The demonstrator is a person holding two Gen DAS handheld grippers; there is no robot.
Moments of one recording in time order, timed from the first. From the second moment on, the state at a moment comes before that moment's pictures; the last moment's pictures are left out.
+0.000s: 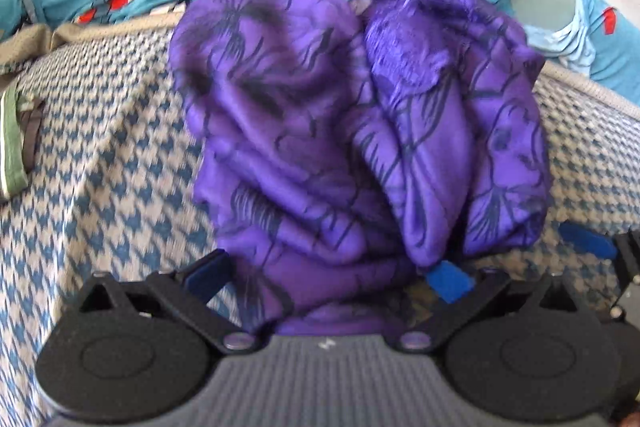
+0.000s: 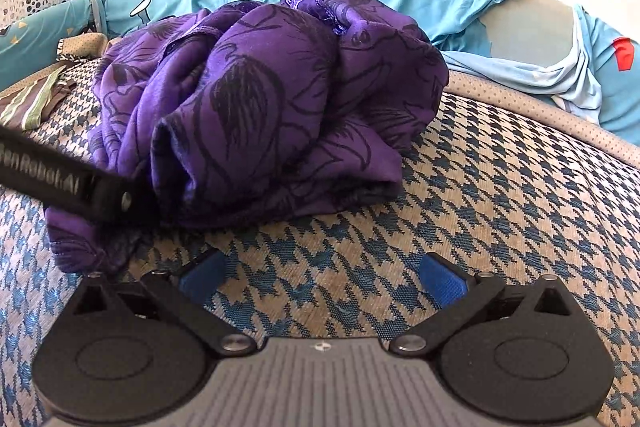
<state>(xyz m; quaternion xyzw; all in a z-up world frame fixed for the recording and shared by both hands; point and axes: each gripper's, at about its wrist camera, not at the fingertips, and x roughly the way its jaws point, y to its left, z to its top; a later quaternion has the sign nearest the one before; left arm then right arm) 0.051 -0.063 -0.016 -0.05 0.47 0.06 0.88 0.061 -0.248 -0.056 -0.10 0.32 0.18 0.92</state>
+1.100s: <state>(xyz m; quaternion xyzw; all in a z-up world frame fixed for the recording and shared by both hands) 0.024 -0.073 -0.015 -0.05 0.47 0.09 0.88 0.059 -0.247 -0.057 -0.11 0.32 0.19 0.92</state>
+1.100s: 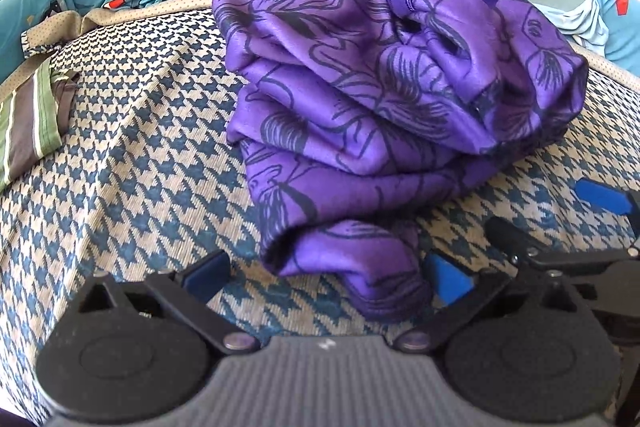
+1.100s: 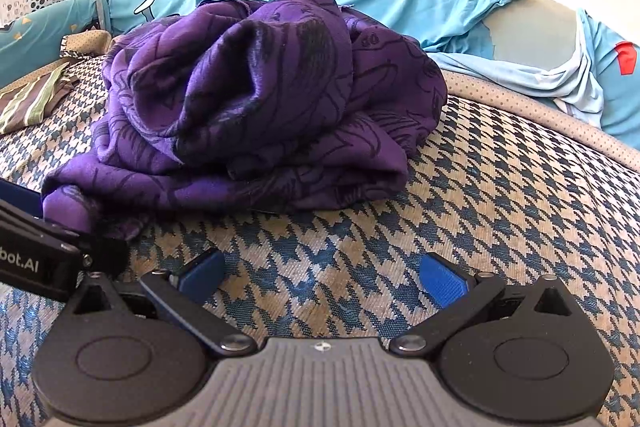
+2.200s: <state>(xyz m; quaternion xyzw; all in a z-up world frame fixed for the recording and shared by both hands) 0.027 -0.072 -0.016 -0.06 0.46 0.09 0.88 0.059 -0.247 -0.058 -0.11 0.31 0.19 0.92</state>
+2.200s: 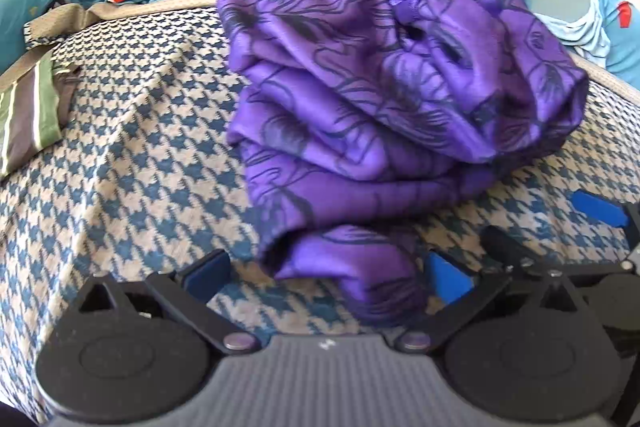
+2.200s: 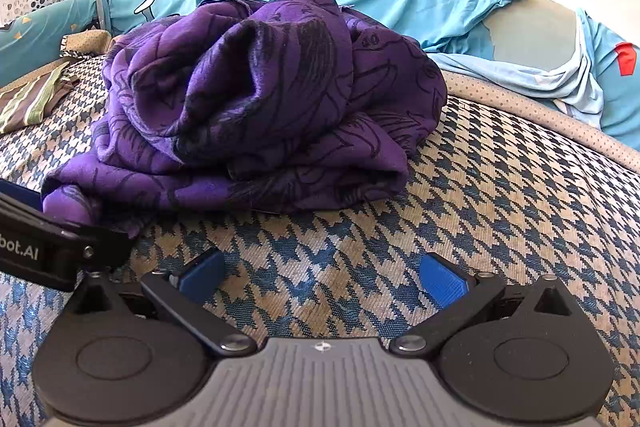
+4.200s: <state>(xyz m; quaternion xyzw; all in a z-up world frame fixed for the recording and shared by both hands) 0.053 -0.021 -0.010 -0.16 0.43 0.10 0.88 0.061 -0.247 -0.057 -0.11 0.32 0.18 0.92</state>
